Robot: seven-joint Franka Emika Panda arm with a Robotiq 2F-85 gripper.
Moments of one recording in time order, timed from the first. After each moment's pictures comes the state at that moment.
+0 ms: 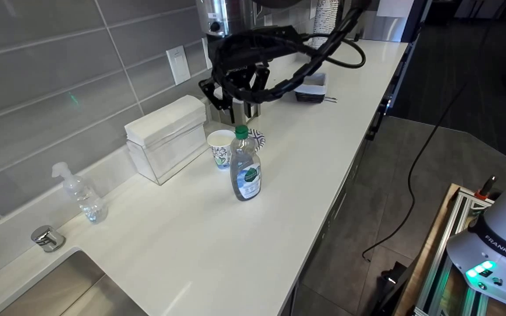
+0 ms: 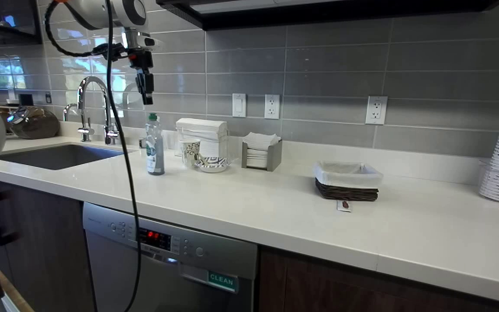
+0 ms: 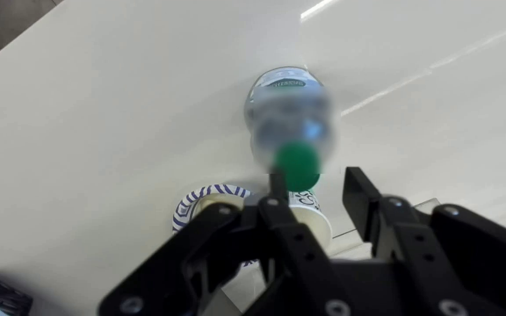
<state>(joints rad) 0.32 0.09 0.24 -1.71 -0.15 1.84 0.94</state>
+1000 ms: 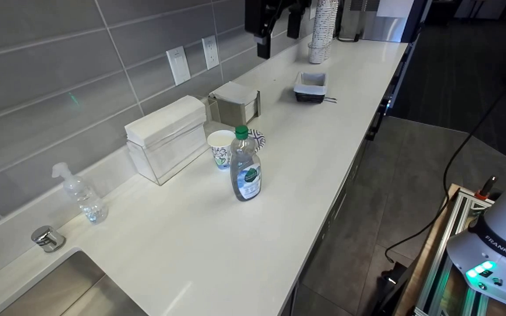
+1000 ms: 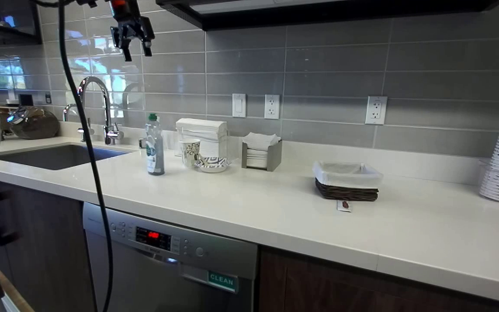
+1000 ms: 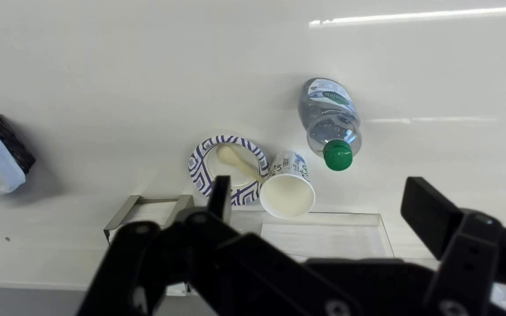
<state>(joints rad) 0.27 -0.19 0.26 -1.73 -0.15 1.65 0.41</state>
